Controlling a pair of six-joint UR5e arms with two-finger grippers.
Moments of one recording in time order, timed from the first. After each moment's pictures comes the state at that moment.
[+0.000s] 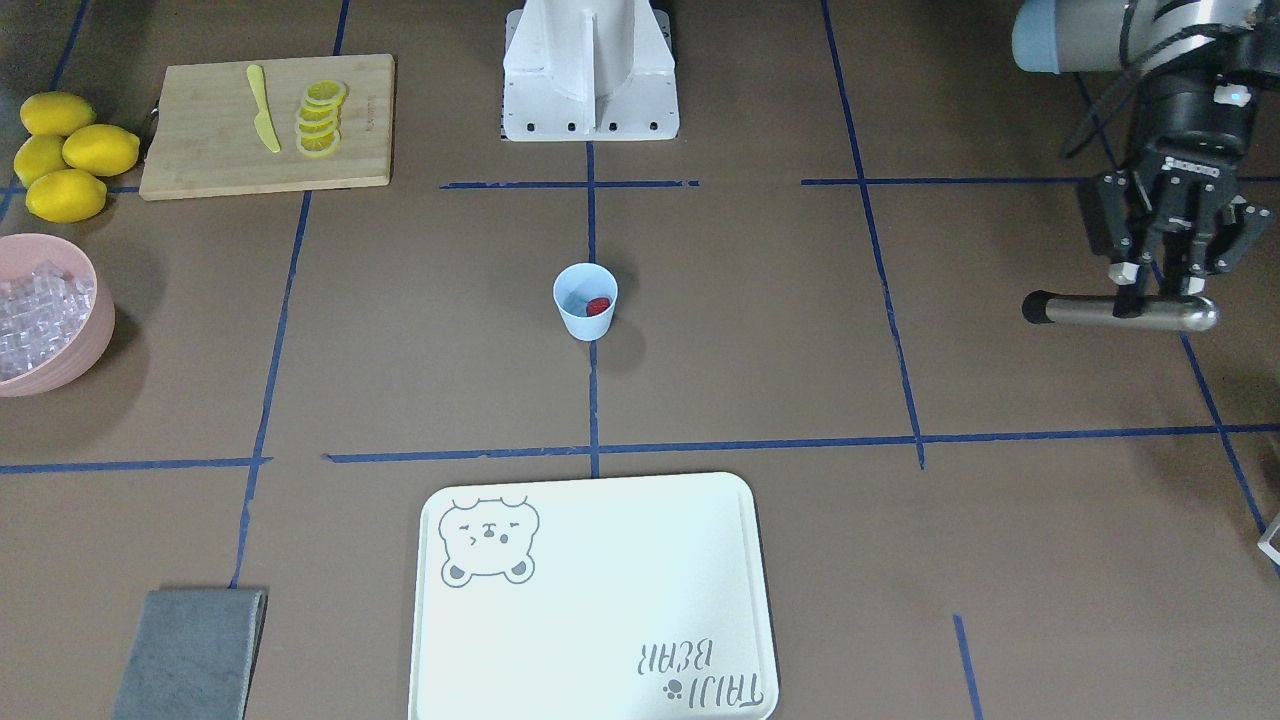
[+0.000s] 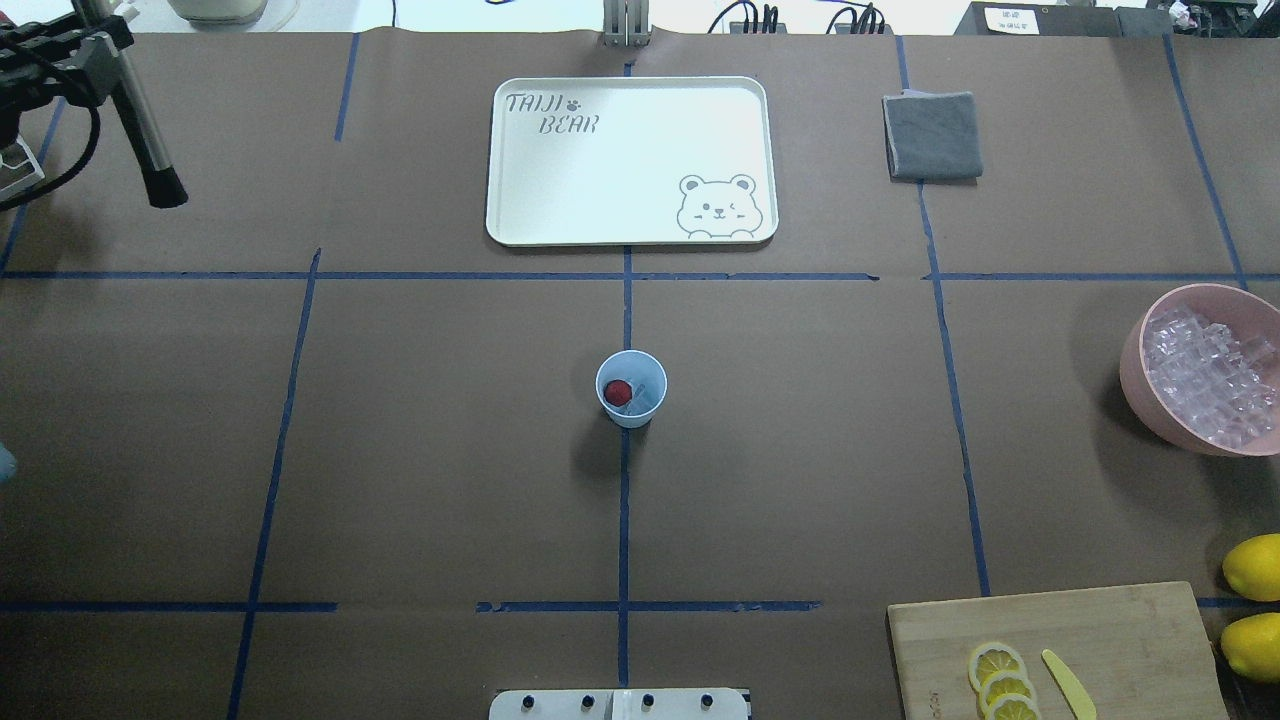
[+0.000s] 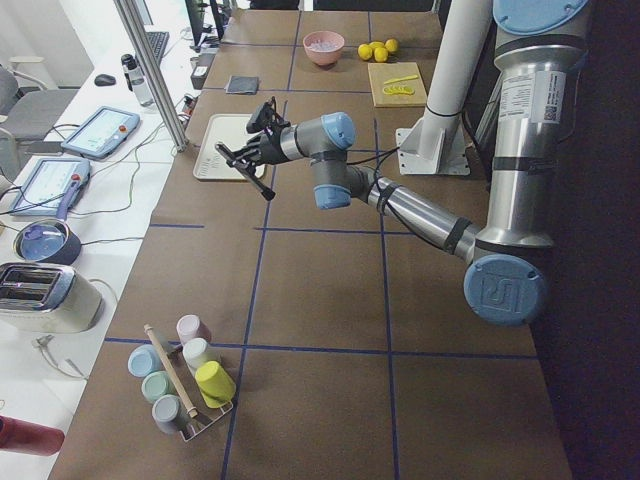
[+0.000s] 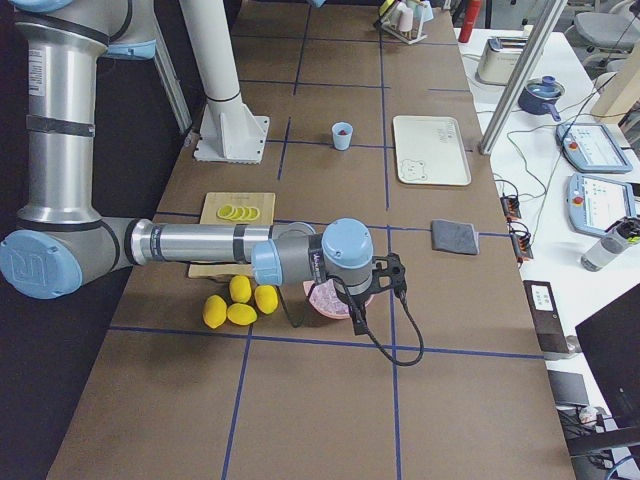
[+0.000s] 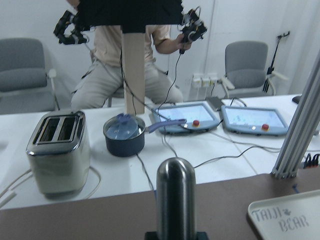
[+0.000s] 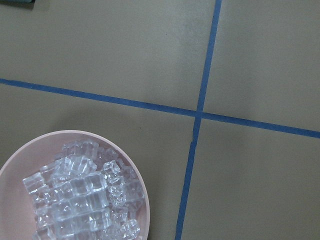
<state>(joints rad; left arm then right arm) -0.89 -1.66 -1.98 -2.61 -1.32 -0.82 1.59 -1.67 1.72 -1.46 2.42 -0.06</state>
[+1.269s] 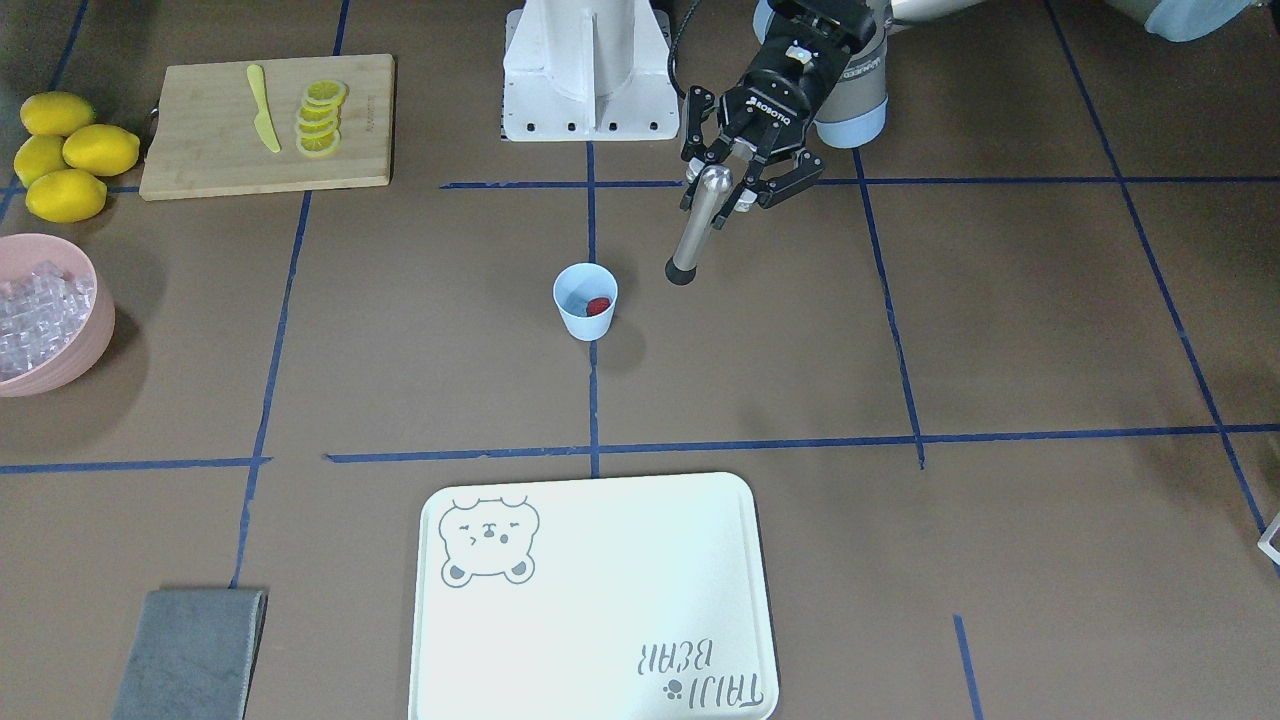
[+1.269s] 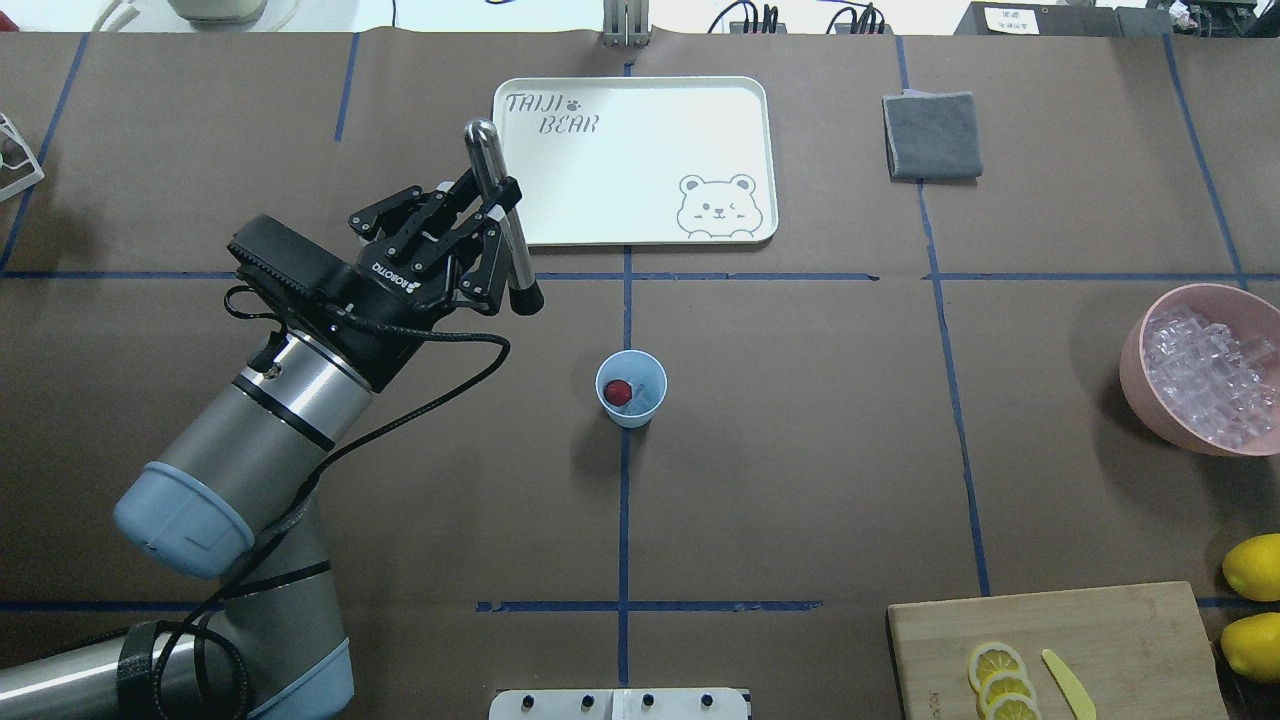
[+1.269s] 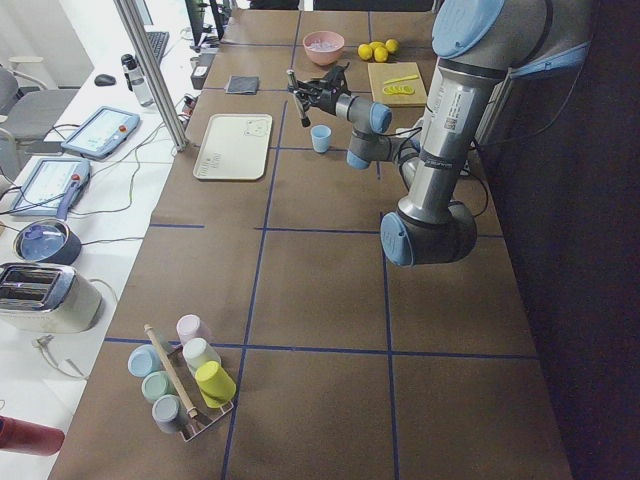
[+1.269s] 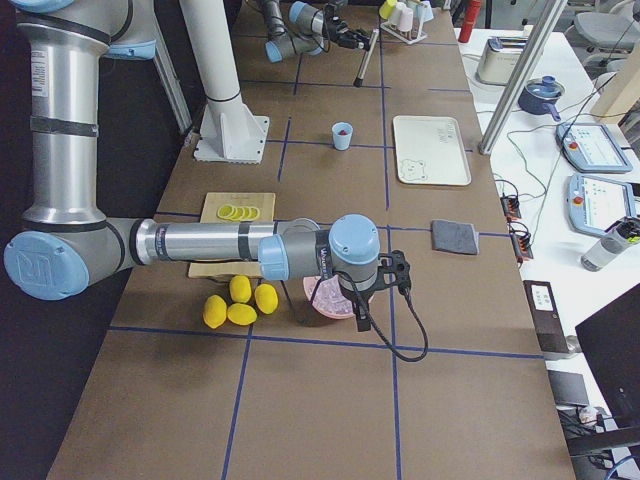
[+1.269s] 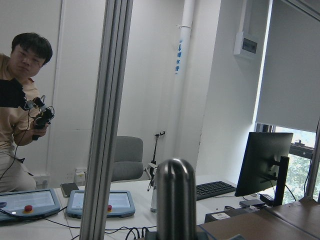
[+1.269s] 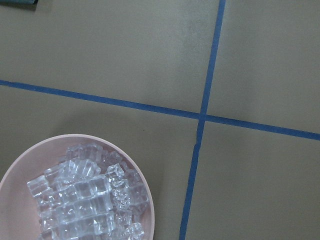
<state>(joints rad) -0.36 -2.00 -1.73 -3.09 -0.90 -0.47 1.58 -1.66 1.73 -1.47 2.42 -0.06</state>
